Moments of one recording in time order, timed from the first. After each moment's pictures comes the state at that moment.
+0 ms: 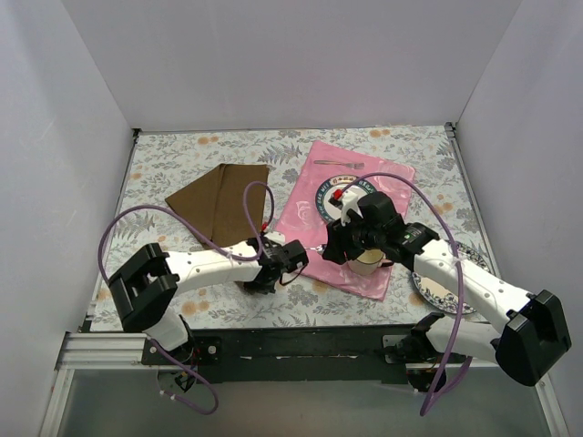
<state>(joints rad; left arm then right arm) -1.07 1.57 0.98 -0.94 -0.45 -0.85 0.67 1.14 0.82 -0.42 -0.34 0.17</state>
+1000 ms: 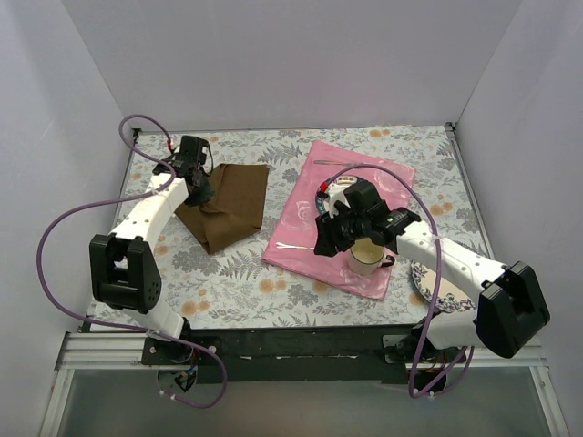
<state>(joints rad) -0.19 1.60 1.34 -0.79 -0.29 -0.49 0.67 1.32 0.93 -0.43 -0.40 0.14</state>
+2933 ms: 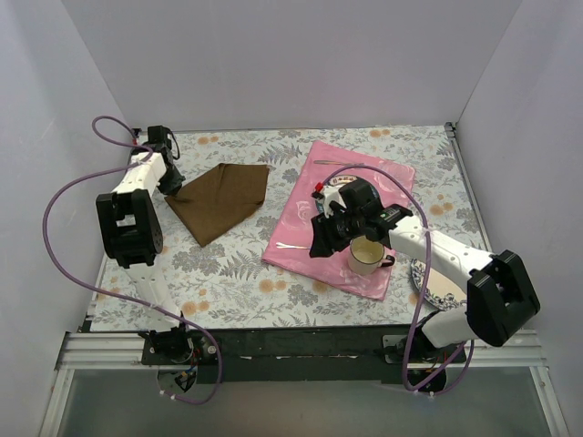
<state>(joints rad) 0.11 2.01 1.62 -0.71 -0.25 -0.48 0.66 1.40 0.96 -0.43 -0.49 0.15</state>
